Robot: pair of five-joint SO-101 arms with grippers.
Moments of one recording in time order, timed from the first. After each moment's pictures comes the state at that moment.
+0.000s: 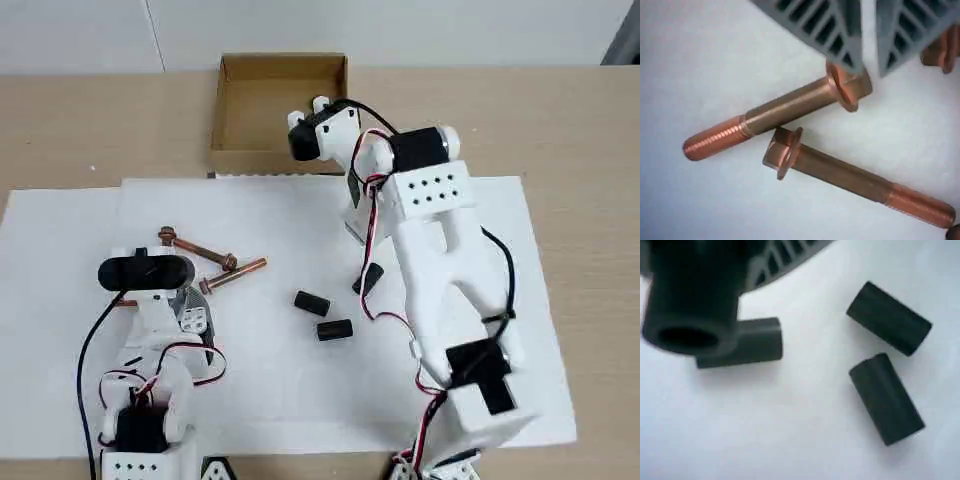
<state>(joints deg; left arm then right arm) -2.6 -103.4 94.5 57.9 10.3 -18.2 5.1 -16.9 96.2 25.6</state>
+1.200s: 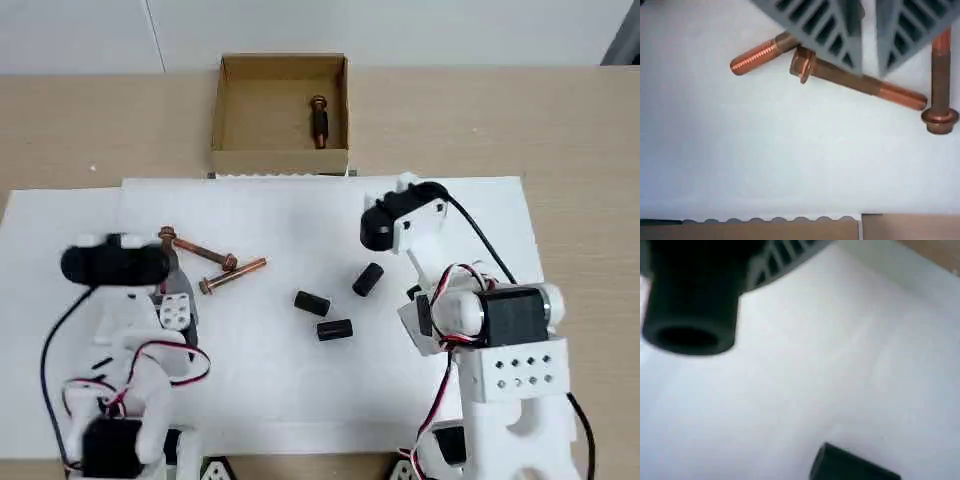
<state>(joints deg) -2.6 -92.7 68.2 65.0 5.8 -10.5 -46.1 27.4 97.8 21.1</state>
